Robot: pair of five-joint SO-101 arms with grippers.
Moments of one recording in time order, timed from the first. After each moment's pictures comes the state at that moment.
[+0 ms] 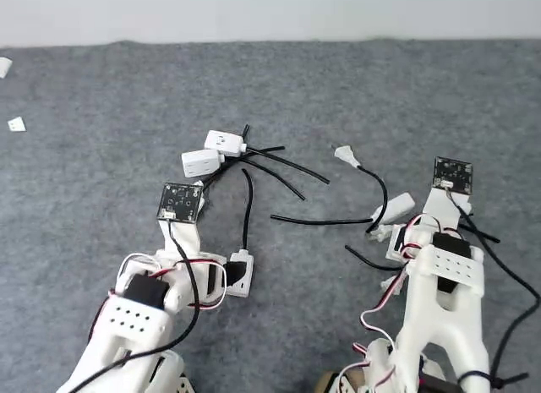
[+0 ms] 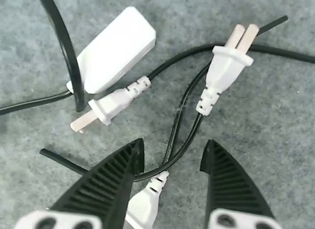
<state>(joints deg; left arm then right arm) 13.1 -53.1 77.0 54.4 15.2 17.0 -28.8 59.5 45.2 3.4</state>
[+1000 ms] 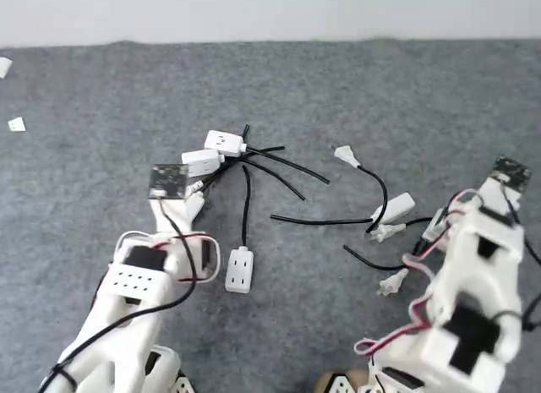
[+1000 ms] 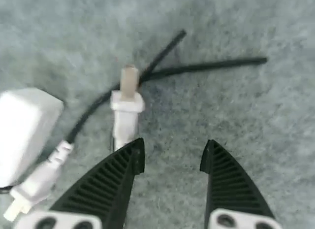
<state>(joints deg) 6.4 -35.5 68.9 47.2 14.7 28.1 -1.1 37.0 47.4 -4.4</state>
